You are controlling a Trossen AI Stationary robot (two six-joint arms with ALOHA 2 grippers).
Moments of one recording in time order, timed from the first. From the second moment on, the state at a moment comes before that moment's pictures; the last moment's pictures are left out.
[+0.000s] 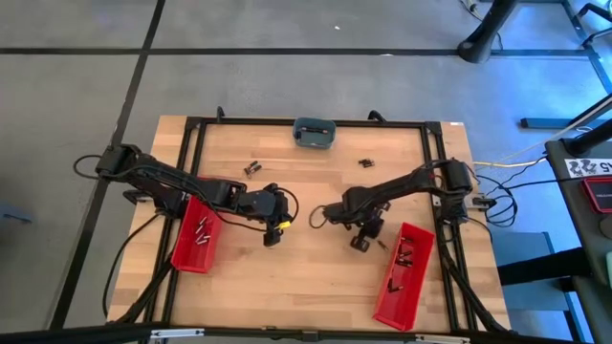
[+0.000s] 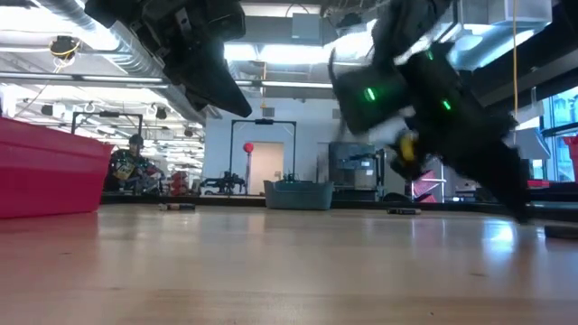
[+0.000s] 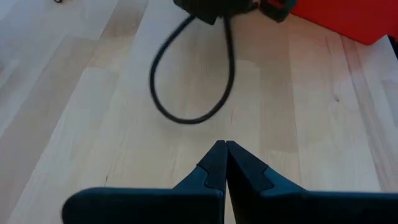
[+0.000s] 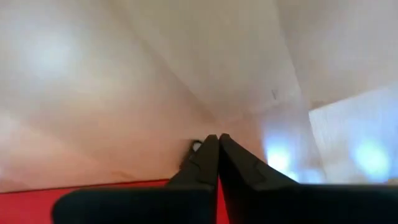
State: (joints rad) left arm -0.17 1.43 0.84 -0.12 -0.16 -0.27; right arm 0.09 1.96 1.22 -1.18 -0.31 0.57
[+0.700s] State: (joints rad) left arm -0.17 1.43 0.84 -0.12 -0.16 -0.28; right arm 0.20 1.91 1.17 -0.94 -0.36 0.88
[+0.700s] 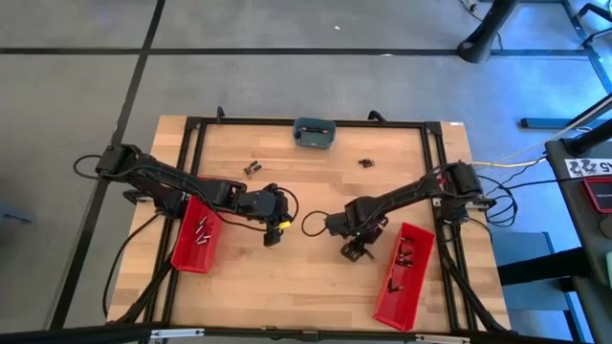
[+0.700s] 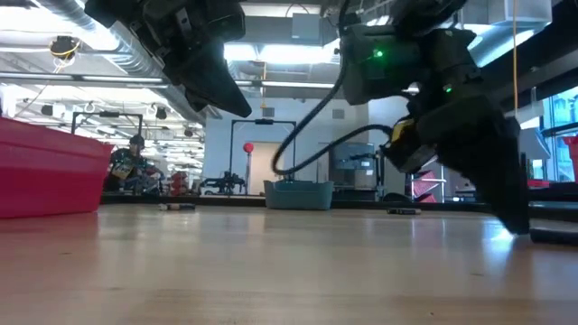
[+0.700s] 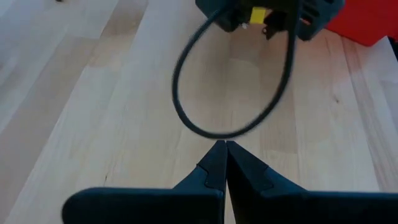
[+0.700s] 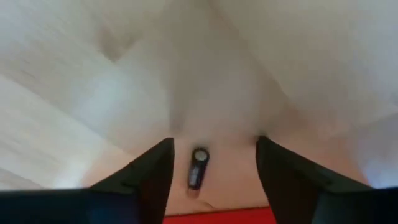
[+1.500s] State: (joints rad) left arm -0.17 1.43 0.84 -0.12 -0.16 -0.31; right arm 0.28 1.96 1.18 -0.94 -0.40 0.91
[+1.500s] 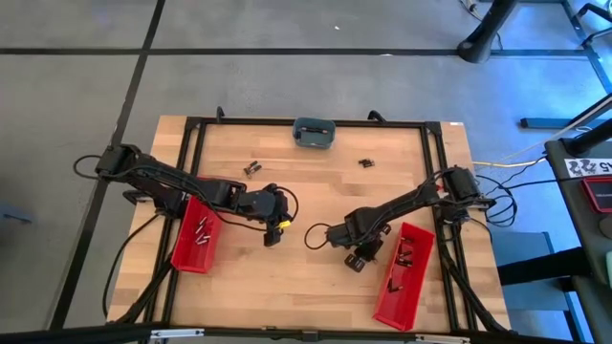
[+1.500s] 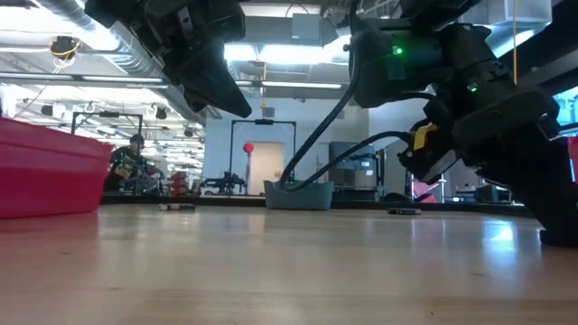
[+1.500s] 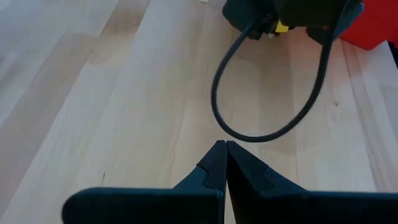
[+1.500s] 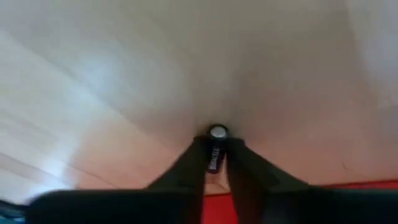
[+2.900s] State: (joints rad) left arm -0.18 1.43 0.84 -0.14 -0.16 -0.26; right arm 0.79 1.29 0.73 -0.63 -0.06 1.72
